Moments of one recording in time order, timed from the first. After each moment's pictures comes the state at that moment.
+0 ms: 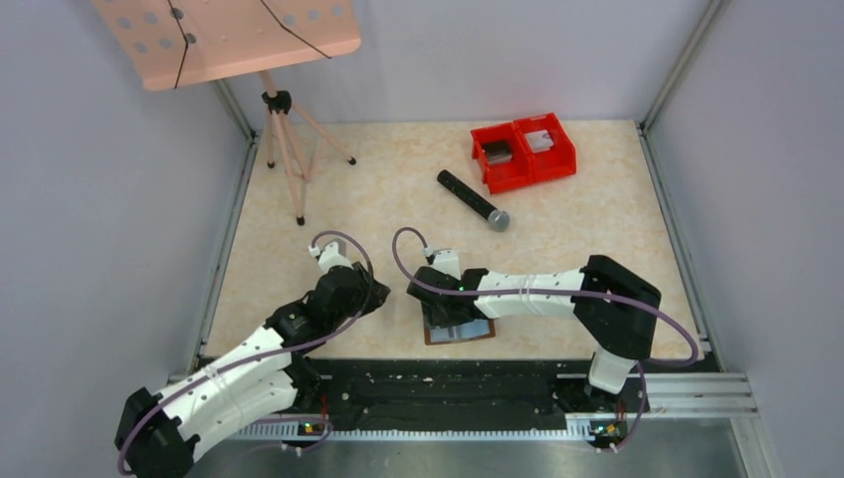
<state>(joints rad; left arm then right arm) -0.73 0.73 0.42 -0.31 -0.26 -1.00 1.16 1.74 1.05 -0.51 0.32 0.88</state>
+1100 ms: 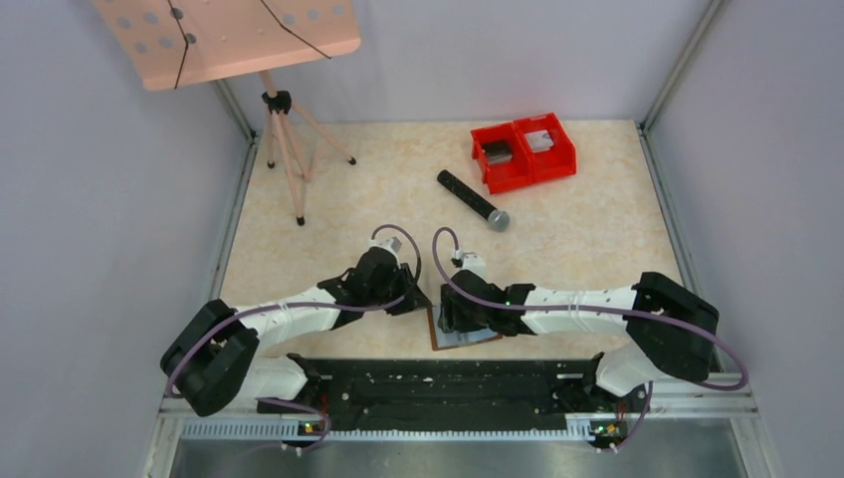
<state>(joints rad) -0.73 1.27 0.49 0.01 0.17 -0.97 1.11 1.47 0.71 -0.17 0.20 0.88</state>
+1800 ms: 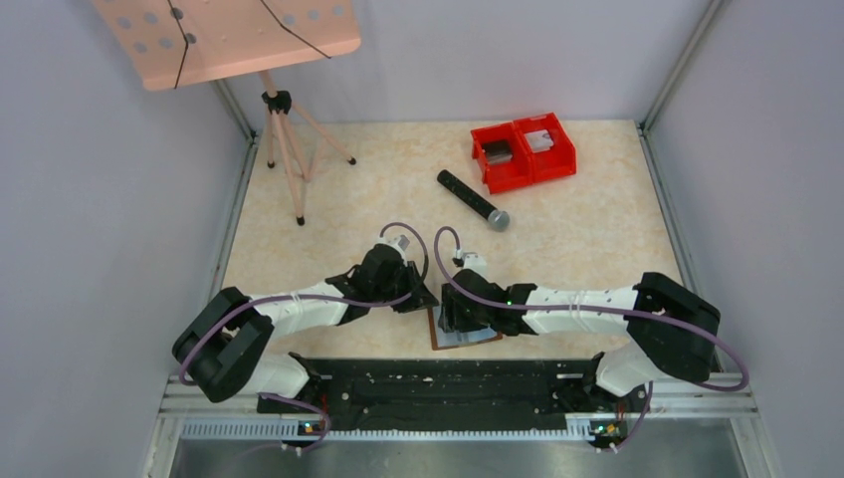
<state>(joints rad) -0.73 1.37 0.52 0.11 0.25 -0.97 1.10 1.46 0.70 -0.16 0.18 0.87</state>
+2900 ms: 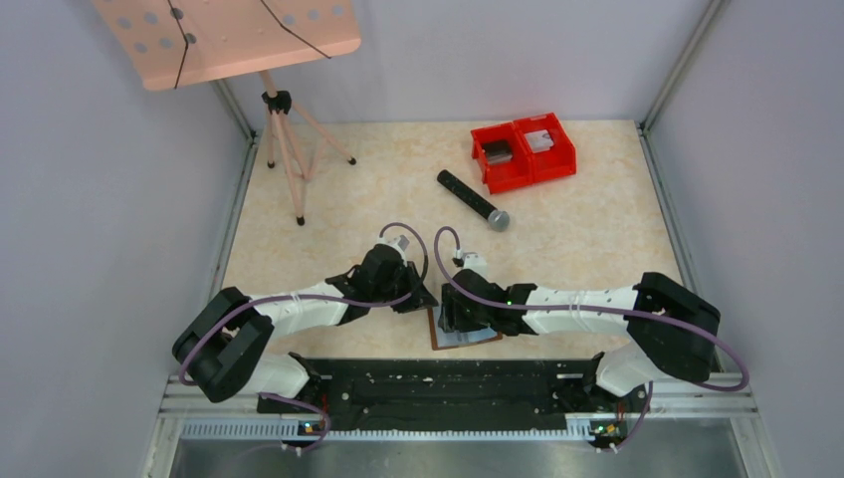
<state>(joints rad) -0.73 1.37 0.52 0.11 0.25 -0.97 1.09 1.46 0.70 -0.16 0.18 0.87</state>
